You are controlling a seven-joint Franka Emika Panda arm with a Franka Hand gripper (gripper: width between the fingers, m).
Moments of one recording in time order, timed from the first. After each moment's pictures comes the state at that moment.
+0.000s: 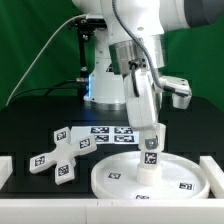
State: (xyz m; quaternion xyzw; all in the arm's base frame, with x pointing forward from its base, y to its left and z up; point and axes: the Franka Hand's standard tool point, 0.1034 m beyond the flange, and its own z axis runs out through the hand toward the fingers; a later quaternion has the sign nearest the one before) arm 0.564 0.043 0.075 -0.64 0.76 0.03 0.10
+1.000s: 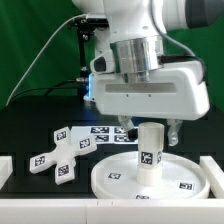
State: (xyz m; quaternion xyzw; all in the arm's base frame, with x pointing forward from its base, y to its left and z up) arm 0.565 0.040 0.074 -0.97 0.23 -0.03 0.06
